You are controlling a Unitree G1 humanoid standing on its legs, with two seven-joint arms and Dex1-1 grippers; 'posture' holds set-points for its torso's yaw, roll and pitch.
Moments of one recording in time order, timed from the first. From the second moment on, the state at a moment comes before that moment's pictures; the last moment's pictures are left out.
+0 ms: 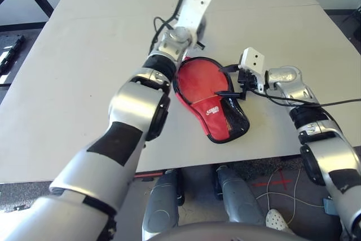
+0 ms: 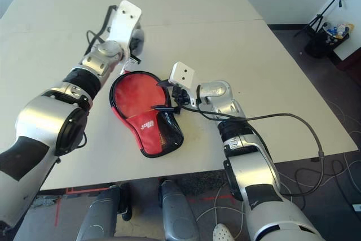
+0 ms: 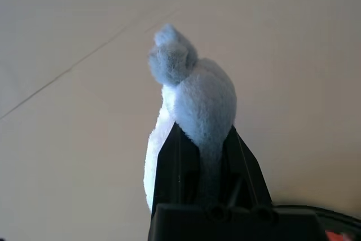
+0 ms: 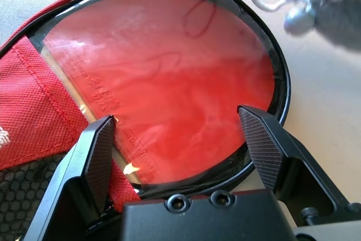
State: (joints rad) left arm -1.43 0.03 -0.04 1.33 0.19 0.12 -0.32; right arm -0.86 -0.40 0.18 0.76 -0.04 -0.17 1.18
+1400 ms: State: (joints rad) left arm -1.32 0.31 -0.11 0.95 0.11 0.30 -0.73; right arm -0.86 -0.38 0.18 0.79 -0.04 -0.17 1.16
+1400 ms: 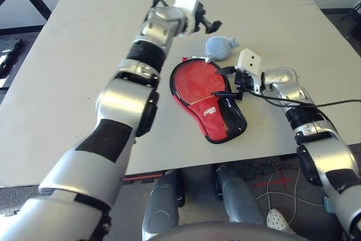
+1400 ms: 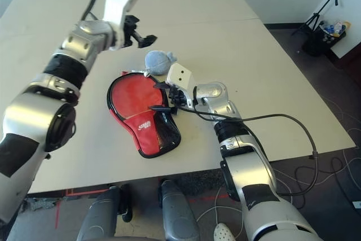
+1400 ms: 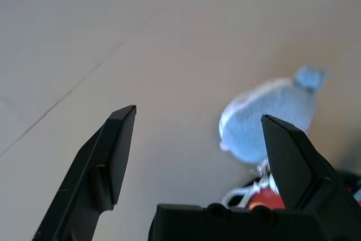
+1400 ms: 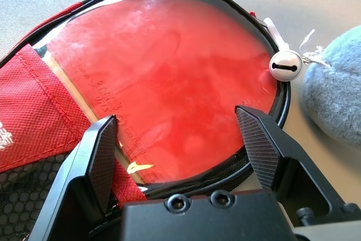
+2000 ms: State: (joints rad) left arm -0.82 0.47 -0.22 0.26 0.05 0.59 -0.97; right arm -0.87 -0.38 0.18 0.80 -0.04 -0.17 1.16
